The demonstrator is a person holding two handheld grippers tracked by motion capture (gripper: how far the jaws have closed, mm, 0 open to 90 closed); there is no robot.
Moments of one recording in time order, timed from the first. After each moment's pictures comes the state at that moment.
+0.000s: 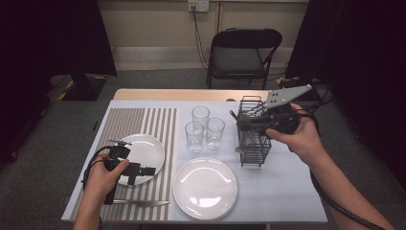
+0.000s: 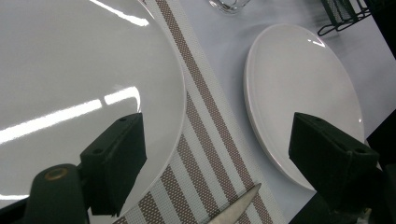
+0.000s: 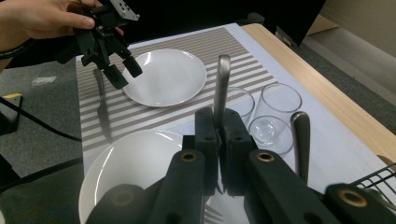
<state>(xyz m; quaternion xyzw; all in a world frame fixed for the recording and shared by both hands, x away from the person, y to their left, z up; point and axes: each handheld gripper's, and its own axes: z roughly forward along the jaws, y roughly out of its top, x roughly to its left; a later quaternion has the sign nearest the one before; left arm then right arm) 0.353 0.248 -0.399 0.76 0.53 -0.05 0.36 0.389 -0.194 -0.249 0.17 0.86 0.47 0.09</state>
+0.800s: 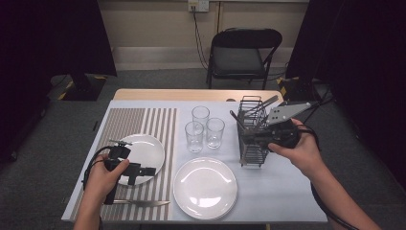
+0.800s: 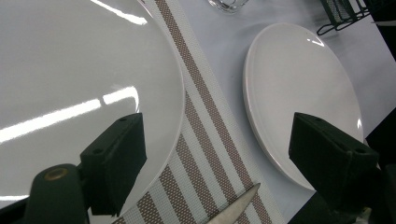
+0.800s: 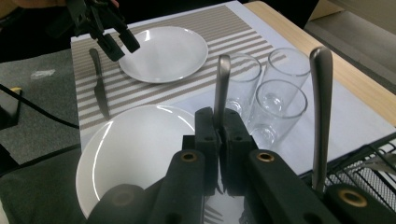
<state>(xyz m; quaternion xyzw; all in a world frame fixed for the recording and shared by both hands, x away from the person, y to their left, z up) 0.352 0.247 -0.400 0.76 0.54 -0.05 0.36 0.380 -0.209 -0.290 0.19 0.87 0.45 0.09</state>
